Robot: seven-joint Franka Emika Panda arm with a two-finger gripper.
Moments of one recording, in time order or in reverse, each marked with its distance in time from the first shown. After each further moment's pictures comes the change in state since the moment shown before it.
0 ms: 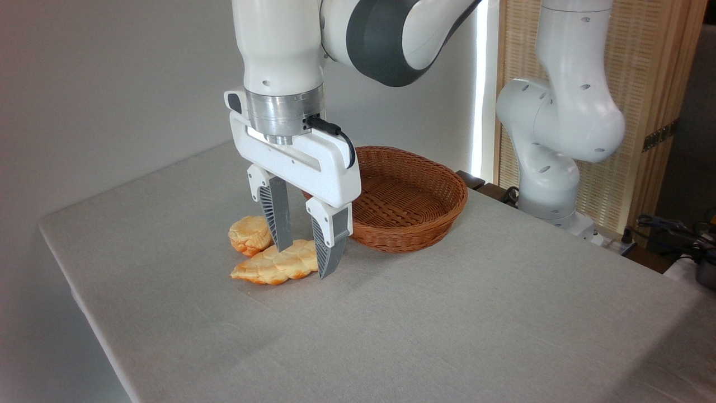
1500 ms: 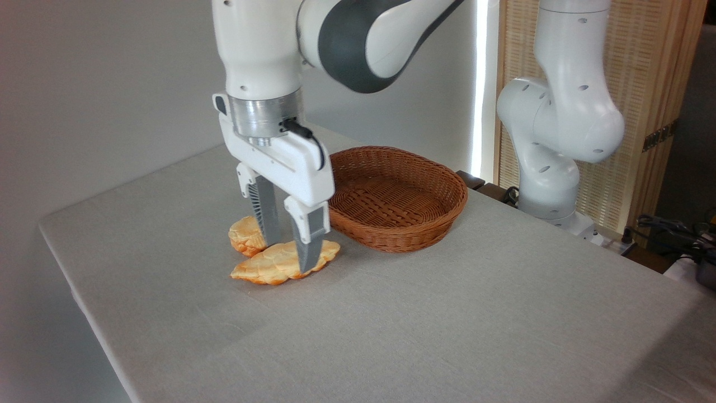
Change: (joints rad) arm -0.034 0.037 -0.057 0.000 -0.014 0.033 0.000
